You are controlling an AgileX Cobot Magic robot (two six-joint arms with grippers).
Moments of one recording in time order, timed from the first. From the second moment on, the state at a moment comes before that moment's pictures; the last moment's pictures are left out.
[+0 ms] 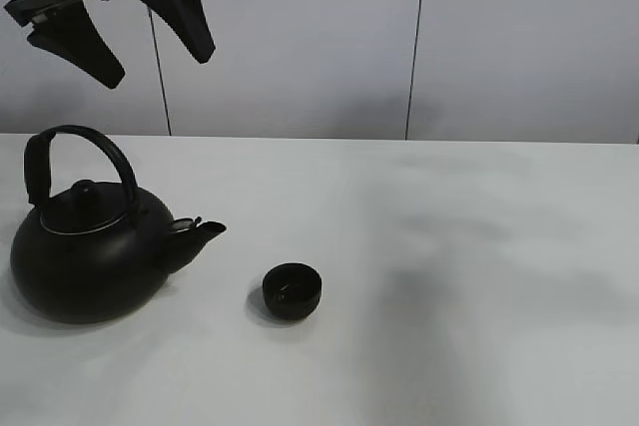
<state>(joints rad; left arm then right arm) -0.28 1.85 -1.58 -0.41 1.02 0.19 -0.27 1.30 -1.34 0.08 1.22 -0.13</state>
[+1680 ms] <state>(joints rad) -0.28 1.85 -1.58 -0.41 1.02 0.19 -0.02 -0.01 -0.47 -0.02 1.09 0.02</state>
